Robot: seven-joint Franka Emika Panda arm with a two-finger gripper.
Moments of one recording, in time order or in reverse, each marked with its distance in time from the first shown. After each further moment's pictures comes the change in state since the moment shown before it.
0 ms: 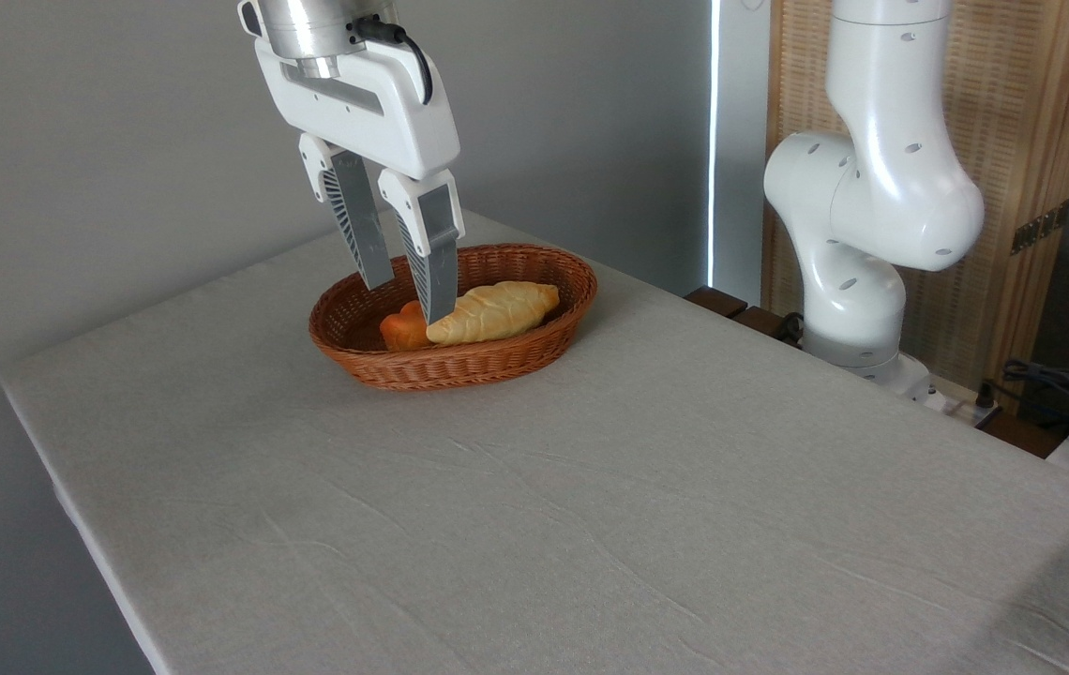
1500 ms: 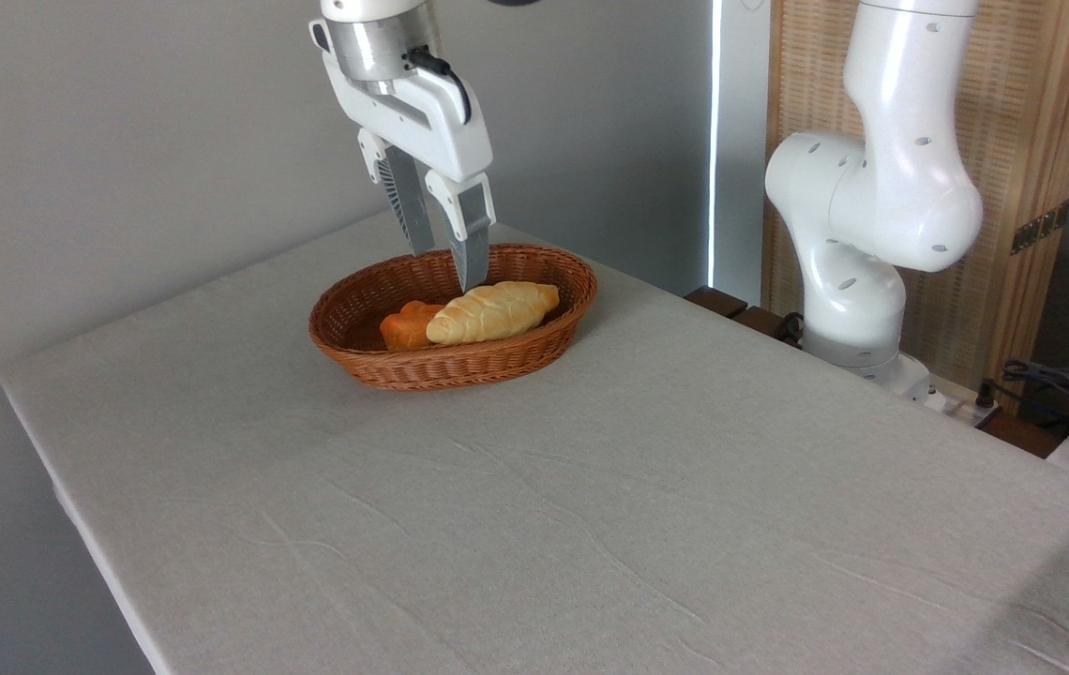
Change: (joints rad) arm -0.033 -0.212 -0.136 -0.357 -0.157 0.119 -0.104
